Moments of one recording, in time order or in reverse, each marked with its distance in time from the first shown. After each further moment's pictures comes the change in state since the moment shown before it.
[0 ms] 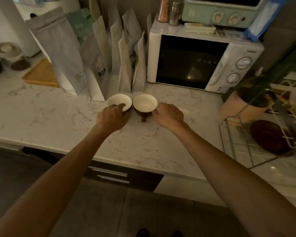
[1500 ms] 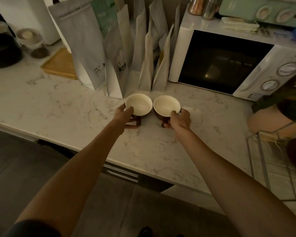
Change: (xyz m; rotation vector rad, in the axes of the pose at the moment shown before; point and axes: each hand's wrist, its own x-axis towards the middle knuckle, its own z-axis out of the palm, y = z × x) left_hand 0.048 -0.042 0.032 -1.362 -0.119 -0.580; right_hand 0.052 -0.023 0.067 0.999 0.063 0.557
